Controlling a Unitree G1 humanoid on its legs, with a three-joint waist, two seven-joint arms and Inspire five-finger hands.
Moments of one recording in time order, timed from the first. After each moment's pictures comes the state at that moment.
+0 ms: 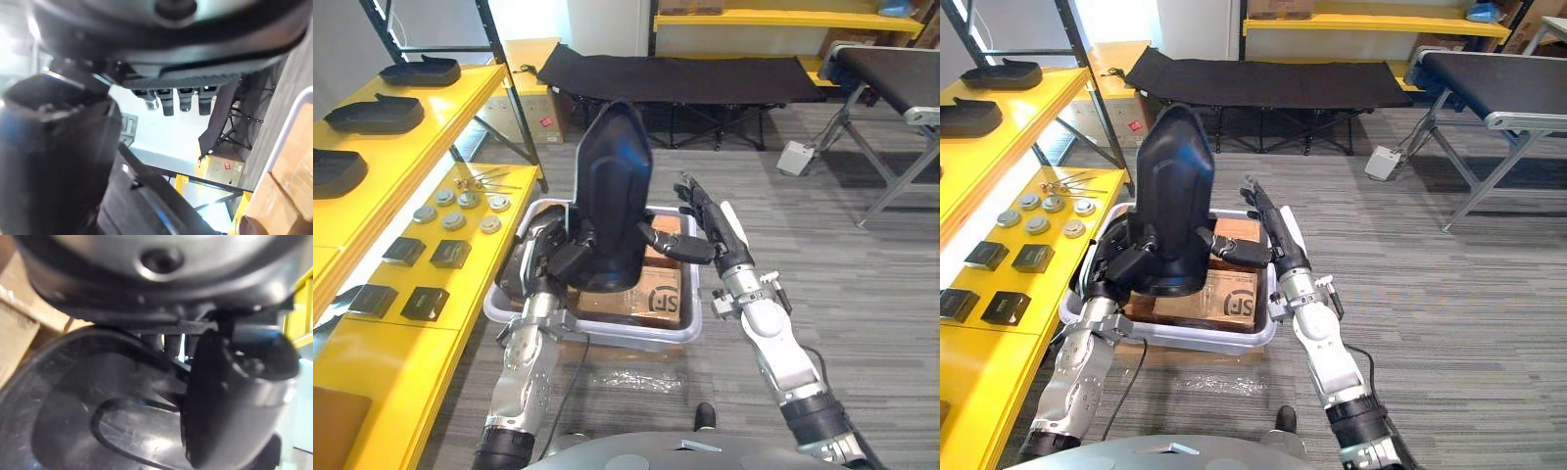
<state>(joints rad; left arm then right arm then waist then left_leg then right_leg) 0.16 0.07 -0.04 -0.02 -0.34 -0.13 0.19 0.03 -0.22 0.21 -0.09 0.01 -0.11 -0.05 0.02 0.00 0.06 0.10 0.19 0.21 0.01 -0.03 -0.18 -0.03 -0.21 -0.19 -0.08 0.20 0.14</state>
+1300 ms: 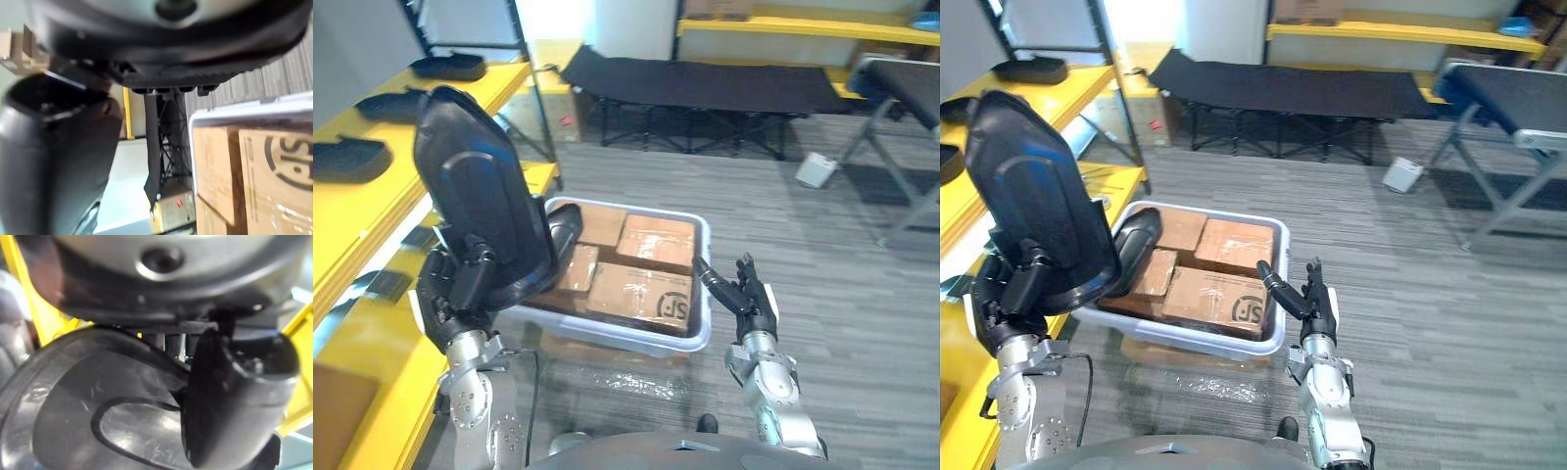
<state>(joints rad) 0.37 -0.05 0.20 -0.29 -0.42 -0.28 0.30 0.22 -0.07 0.10 0.09 0.18 -0.08 -0.19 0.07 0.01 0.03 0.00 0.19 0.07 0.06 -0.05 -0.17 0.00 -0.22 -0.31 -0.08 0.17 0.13</state>
